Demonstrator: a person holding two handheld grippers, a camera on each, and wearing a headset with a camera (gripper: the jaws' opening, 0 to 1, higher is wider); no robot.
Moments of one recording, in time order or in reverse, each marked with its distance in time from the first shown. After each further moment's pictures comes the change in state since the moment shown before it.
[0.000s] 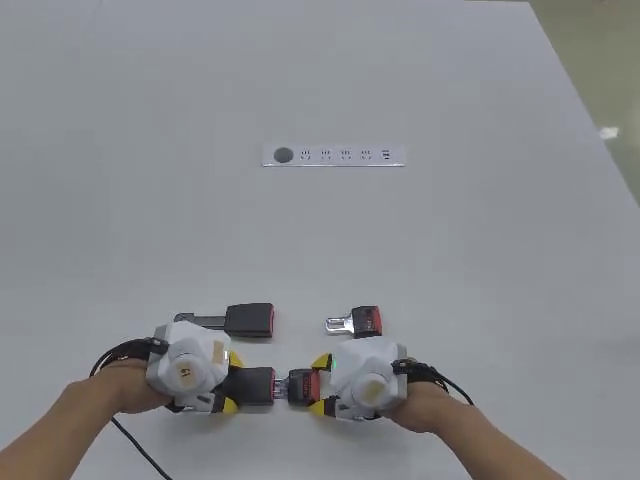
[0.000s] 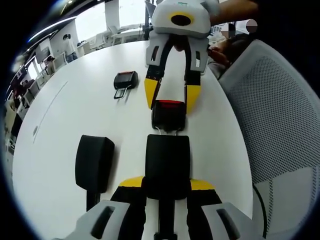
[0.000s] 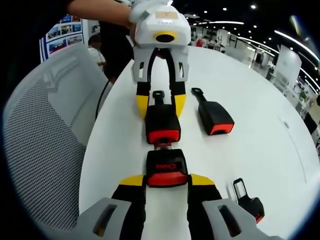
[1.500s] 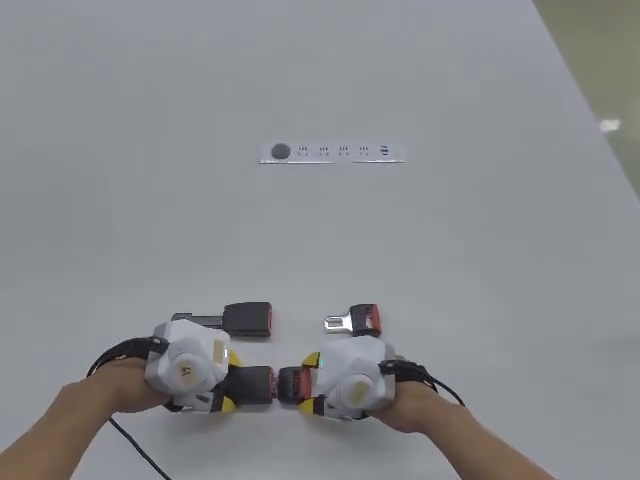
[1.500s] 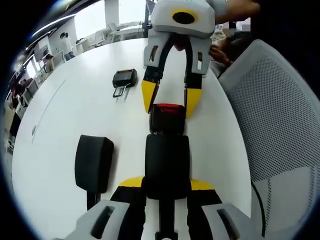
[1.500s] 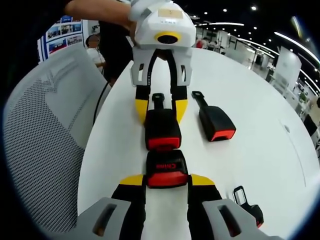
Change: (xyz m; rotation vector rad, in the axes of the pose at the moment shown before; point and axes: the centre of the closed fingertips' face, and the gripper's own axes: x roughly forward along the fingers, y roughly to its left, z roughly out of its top) left arm -0.001 0.001 -0.002 0.014 0.034 -0.023; right arm 0.012 -0.003 0.003 -0.010 -0.017 -0.006
